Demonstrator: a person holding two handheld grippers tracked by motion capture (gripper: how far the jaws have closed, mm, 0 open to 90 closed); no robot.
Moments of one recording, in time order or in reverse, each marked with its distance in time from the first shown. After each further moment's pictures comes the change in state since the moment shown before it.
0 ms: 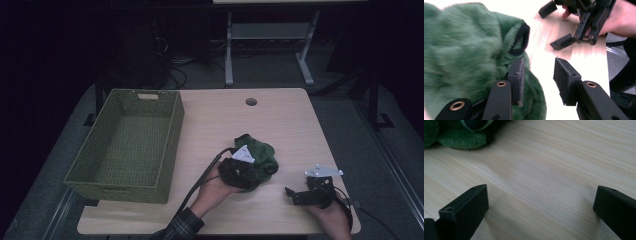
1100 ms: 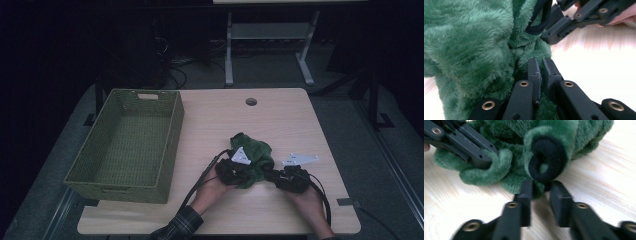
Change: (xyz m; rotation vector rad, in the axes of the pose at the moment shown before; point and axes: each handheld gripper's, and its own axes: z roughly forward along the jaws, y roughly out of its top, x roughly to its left) left arm 0.021 -0.018 0.008 0.052 0.087 0.014; right arm 0.030 0.046 0.032 -0.047 0.266 -0.040
